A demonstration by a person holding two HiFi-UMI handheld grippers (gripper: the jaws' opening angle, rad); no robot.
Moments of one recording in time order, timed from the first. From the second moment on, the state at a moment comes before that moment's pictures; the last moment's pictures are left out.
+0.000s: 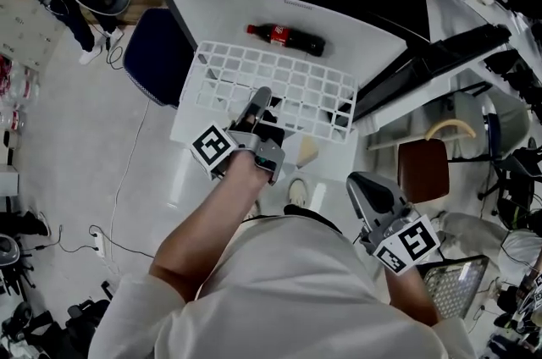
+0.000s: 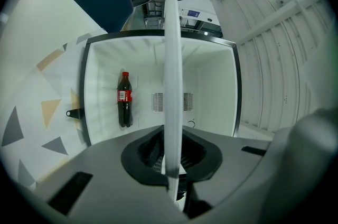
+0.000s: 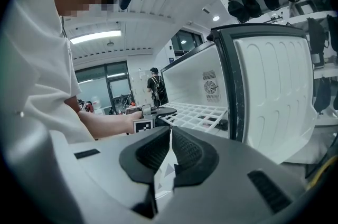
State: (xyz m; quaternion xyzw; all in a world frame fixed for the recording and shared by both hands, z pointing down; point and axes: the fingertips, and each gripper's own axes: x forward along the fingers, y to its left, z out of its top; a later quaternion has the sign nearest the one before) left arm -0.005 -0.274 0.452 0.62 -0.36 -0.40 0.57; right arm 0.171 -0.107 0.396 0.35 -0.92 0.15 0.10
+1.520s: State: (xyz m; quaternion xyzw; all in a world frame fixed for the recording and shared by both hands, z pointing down) left arm -0.002 -0.329 0.454 0.63 -0.37 -0.38 0.57; right arm 0.174 -0.143 0.397 0.34 -0.92 0.14 0.09
